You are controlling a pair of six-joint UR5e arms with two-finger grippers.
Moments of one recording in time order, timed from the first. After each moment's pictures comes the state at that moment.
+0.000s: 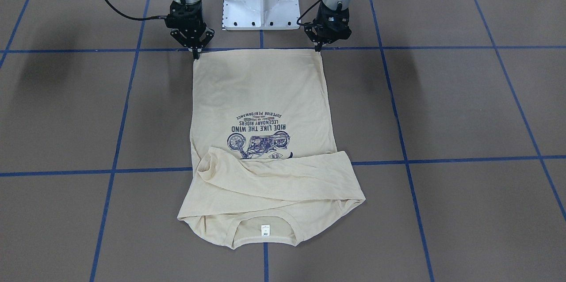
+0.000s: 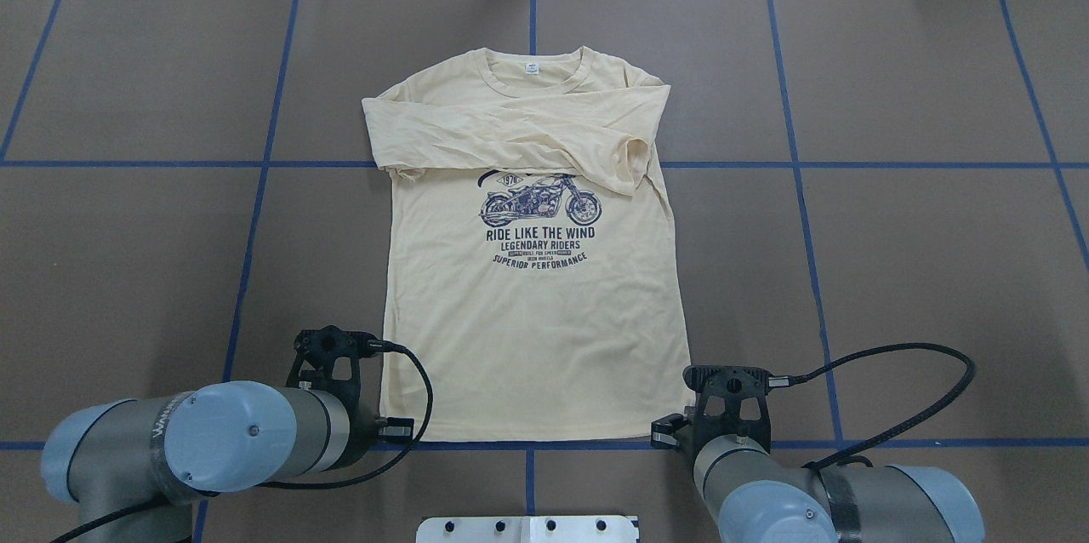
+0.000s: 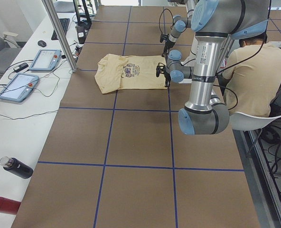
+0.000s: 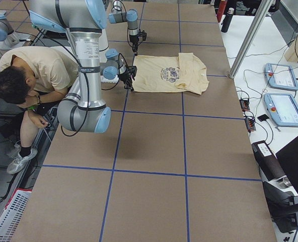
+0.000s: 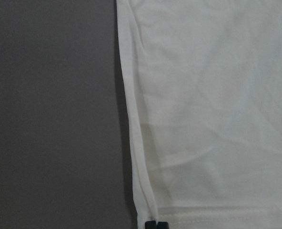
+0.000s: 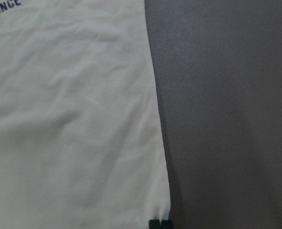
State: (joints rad) left arm -0.19 -1.80 -2.01 -1.84 -1.64 -1.40; right arm 0.03 -1.39 2.04 -1.48 1.22 1.61
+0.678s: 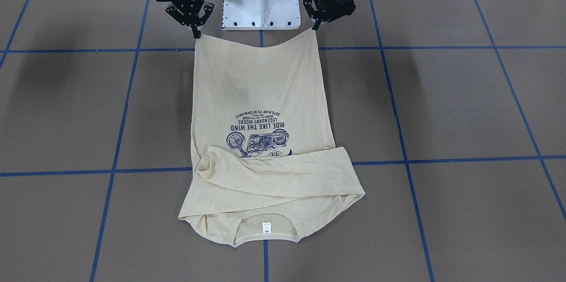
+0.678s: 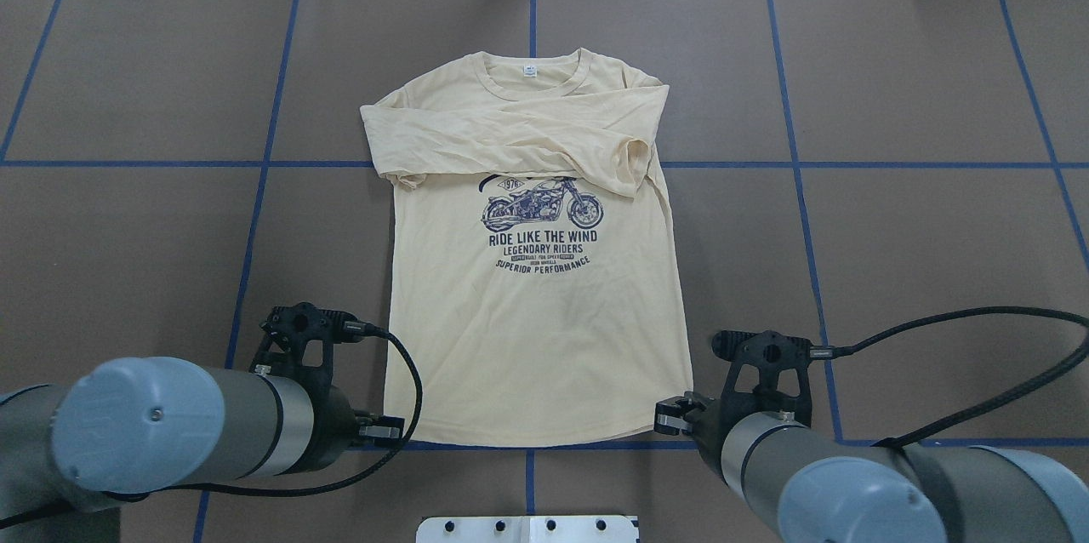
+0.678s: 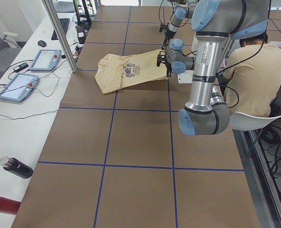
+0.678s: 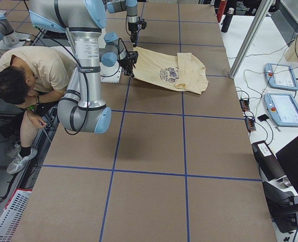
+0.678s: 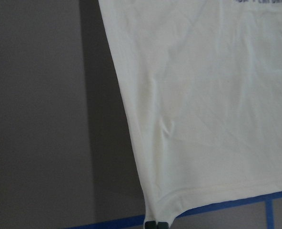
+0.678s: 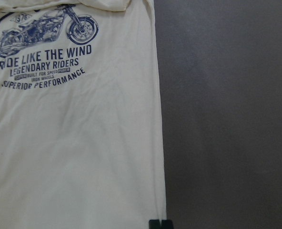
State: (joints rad) left arm -0.24 -1.80 -2.28 -1.67 -1.74 -1.31; right arm 0.07 -1.39 2.37 -1.67 1.33 1.61
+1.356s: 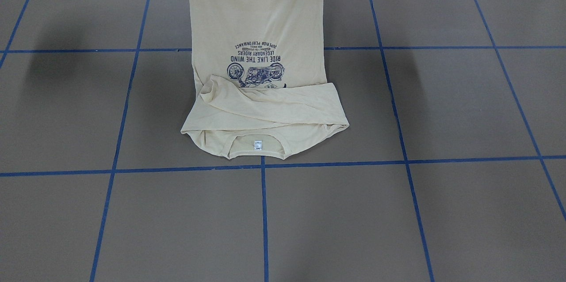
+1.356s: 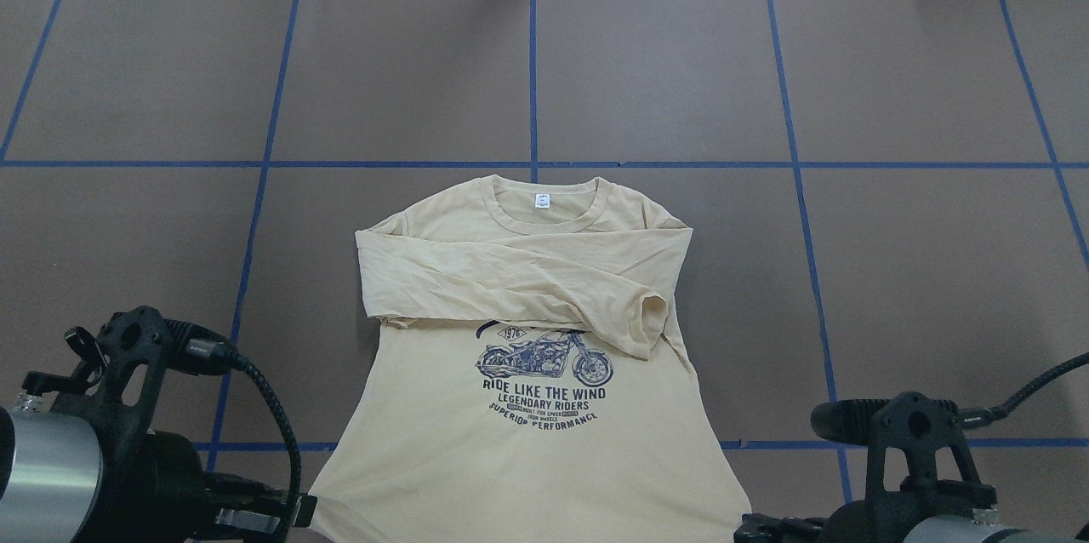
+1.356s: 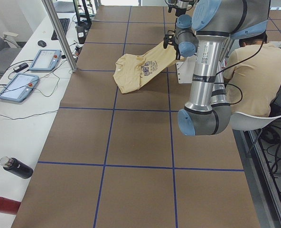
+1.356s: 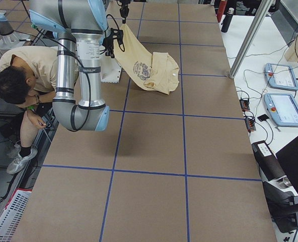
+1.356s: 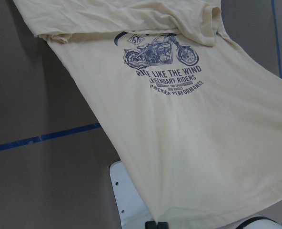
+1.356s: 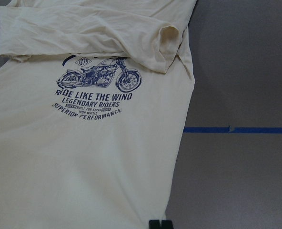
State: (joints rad) left arm -0.24 -1.80 -2.62 -1.44 -1.87 -1.28; right arm -0.06 -1.37 2.72 -1.94 1.43 1.61
